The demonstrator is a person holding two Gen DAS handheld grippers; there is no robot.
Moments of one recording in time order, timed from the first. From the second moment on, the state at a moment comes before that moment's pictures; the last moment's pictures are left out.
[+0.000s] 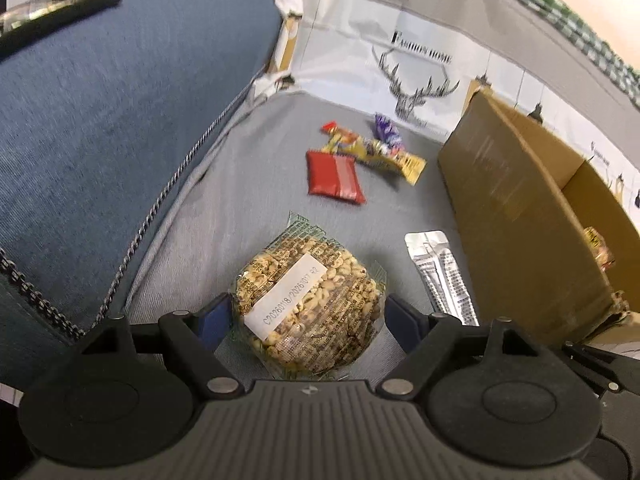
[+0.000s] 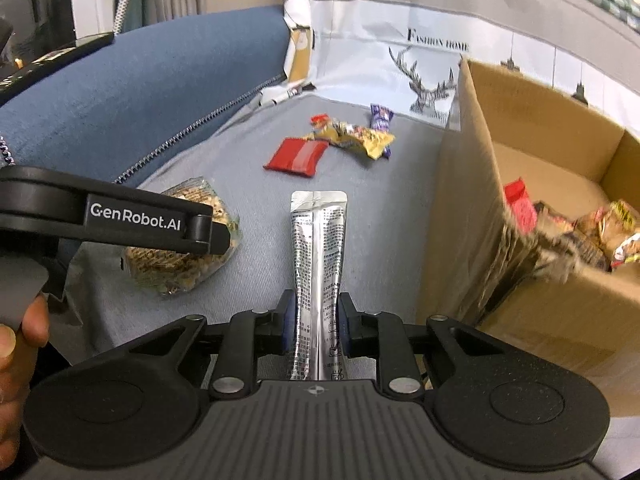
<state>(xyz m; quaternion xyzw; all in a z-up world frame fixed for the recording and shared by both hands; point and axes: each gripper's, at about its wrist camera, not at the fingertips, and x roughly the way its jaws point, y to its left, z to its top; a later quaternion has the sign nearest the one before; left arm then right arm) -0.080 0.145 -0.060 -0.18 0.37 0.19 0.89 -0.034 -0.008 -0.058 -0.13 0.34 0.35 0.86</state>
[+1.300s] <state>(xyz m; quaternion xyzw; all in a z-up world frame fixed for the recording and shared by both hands) -0.059 0.083 0.065 -0.19 0.26 0.16 0.93 0.025 -0.106 0.036 0.04 0.17 0.31 0.94</state>
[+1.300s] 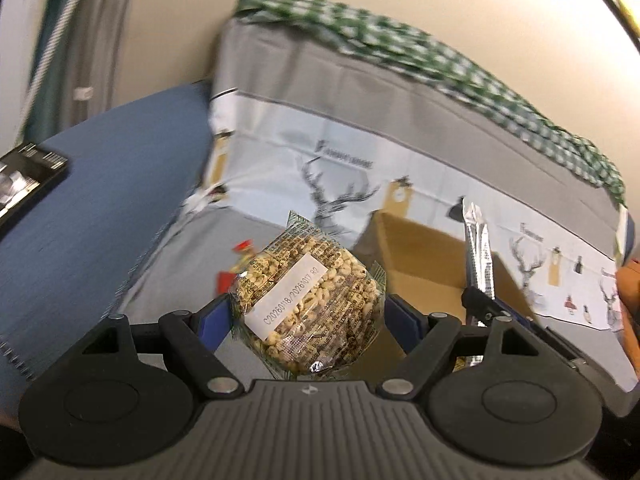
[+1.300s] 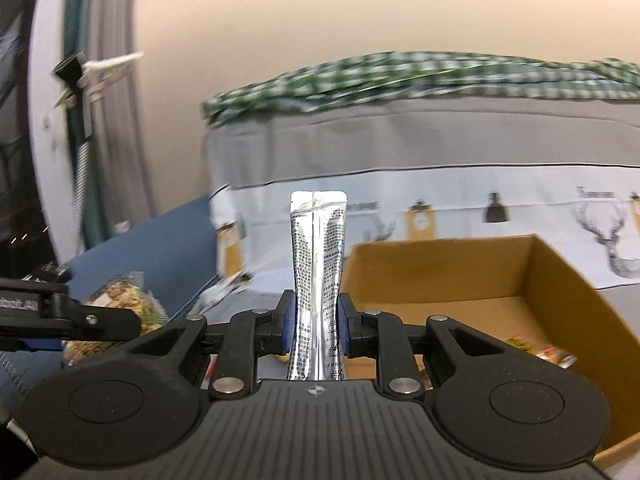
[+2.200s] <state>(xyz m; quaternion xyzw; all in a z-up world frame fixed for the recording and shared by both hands) 0.078 -0.027 0.112 -0.14 0.24 0.05 0.96 0.089 -0.202 0.022 0.16 0.18 0.11 0.96</state>
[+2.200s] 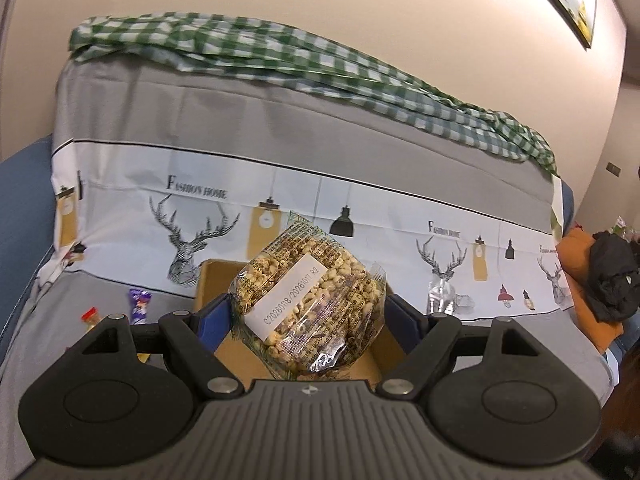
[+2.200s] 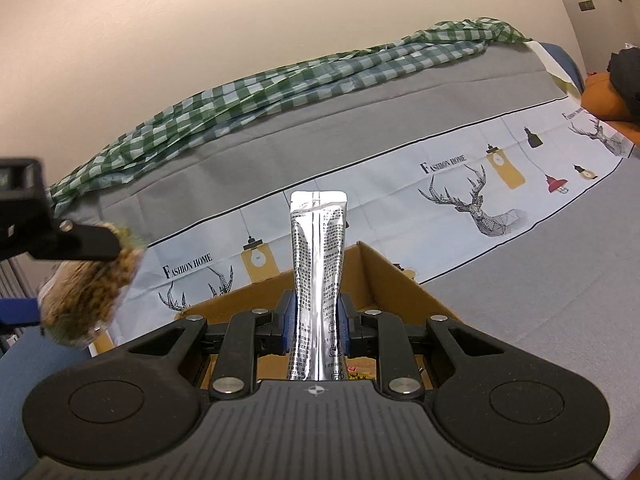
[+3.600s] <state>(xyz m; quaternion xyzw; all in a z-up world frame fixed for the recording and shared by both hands) 0.035 0.008 0.083 -0.14 0.24 0.04 0.96 0.086 -0.195 0.019 0.14 0.18 0.10 0.97</state>
